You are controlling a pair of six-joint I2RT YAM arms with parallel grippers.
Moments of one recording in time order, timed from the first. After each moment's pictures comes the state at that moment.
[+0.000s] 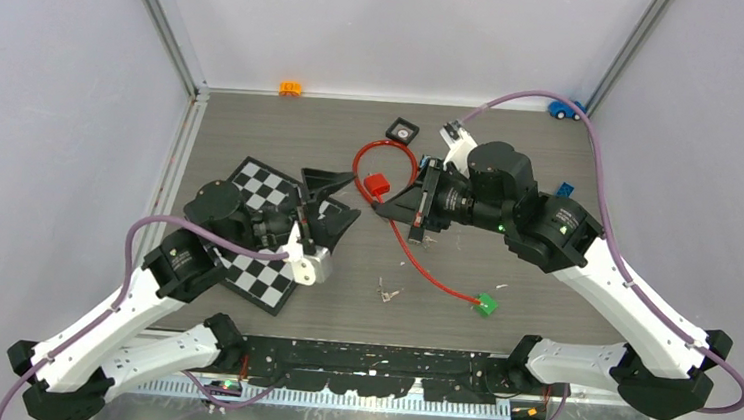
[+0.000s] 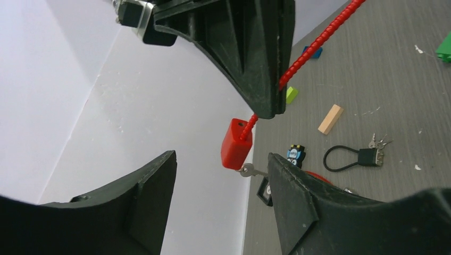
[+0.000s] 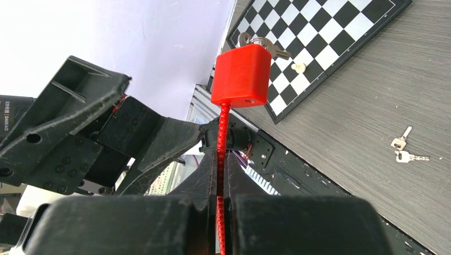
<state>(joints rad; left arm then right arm) -0.84 0.78 1.02 -0.20 0.41 1.06 0.90 1.17 1.50 -0.73 -0.15 0.93</state>
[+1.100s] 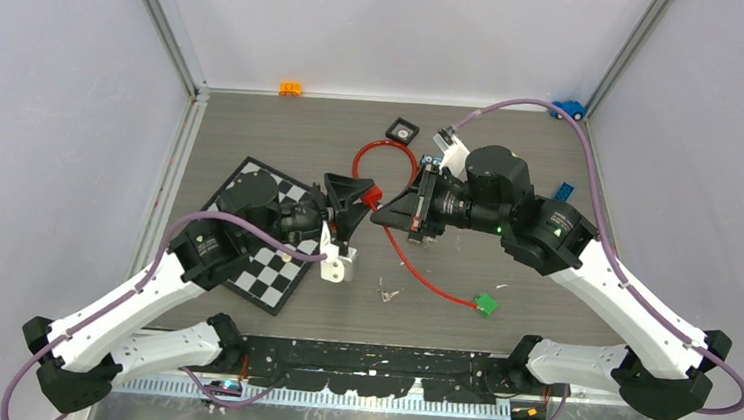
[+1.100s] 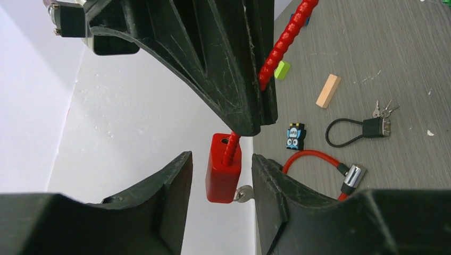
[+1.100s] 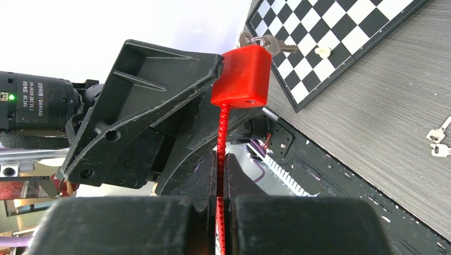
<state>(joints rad) -0.88 0.90 1.05 -0.26 0.36 1.21 0.90 1.16 1.44 -0.67 -0.24 0.99</state>
